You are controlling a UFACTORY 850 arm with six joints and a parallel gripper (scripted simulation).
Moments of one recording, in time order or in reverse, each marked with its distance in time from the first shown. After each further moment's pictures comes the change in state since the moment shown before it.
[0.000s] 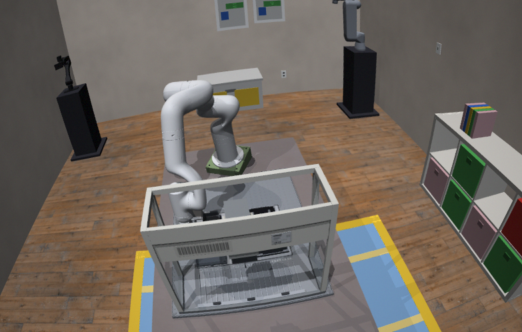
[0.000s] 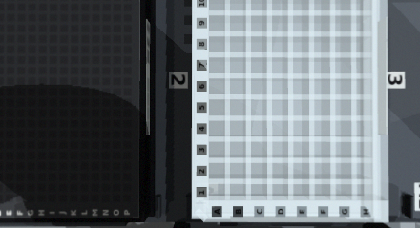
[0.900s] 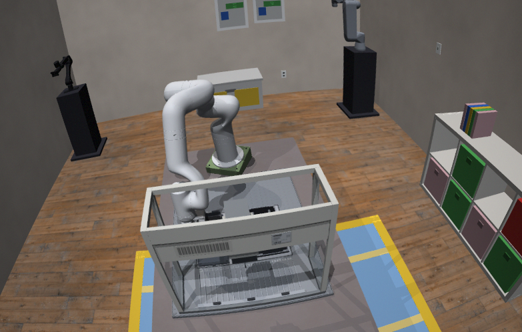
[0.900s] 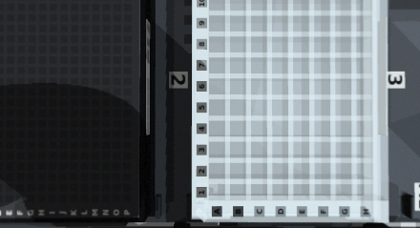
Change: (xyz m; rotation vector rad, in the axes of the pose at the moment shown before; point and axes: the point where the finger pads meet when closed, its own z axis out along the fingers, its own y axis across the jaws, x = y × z) arm 0.009 0.000 0.000 0.000 0.000 0.000
